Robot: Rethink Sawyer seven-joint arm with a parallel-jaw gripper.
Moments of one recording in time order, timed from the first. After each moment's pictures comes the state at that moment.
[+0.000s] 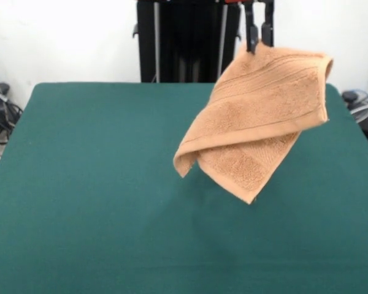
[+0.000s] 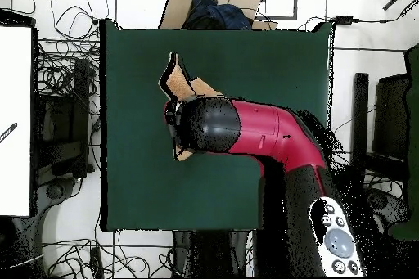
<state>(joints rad) -0.46 -0.98 0.37 1.78 -0.01 0.73 1.57</state>
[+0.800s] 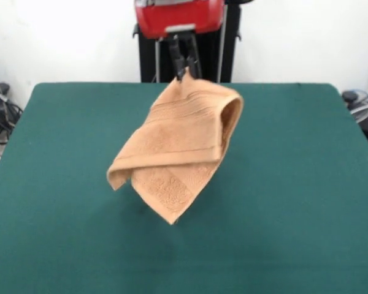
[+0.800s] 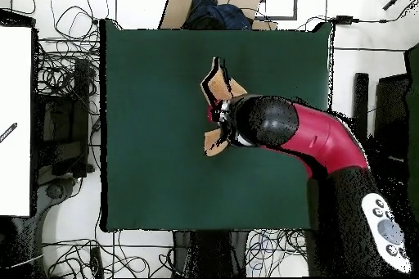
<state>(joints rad) -0.61 -0.86 0.37 1.75 -0.03 0.73 1.57</state>
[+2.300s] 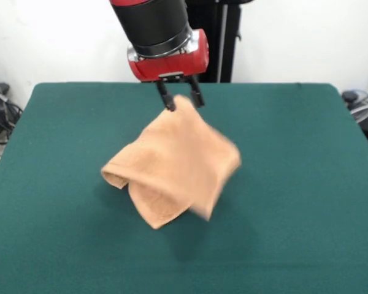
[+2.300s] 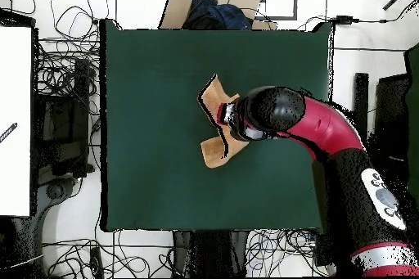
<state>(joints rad) -0.65 -0.68 0.40 1.64 -0.06 0.87 1.57</state>
